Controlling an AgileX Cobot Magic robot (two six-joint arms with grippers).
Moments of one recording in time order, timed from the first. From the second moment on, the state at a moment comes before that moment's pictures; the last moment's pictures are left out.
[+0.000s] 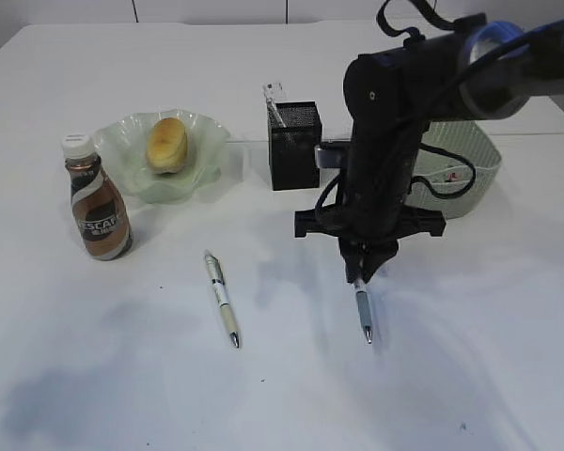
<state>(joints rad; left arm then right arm) -0.25 0.89 -0.76 0.11 1.23 -0.15 0.43 2.11 -1.57 0.03 1.08 0.47</state>
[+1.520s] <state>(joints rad) -0.25 0.89 -0.76 0.10 1.23 -0.15 0.46 1.94 -1.57 -0.32 0.32 0.46</state>
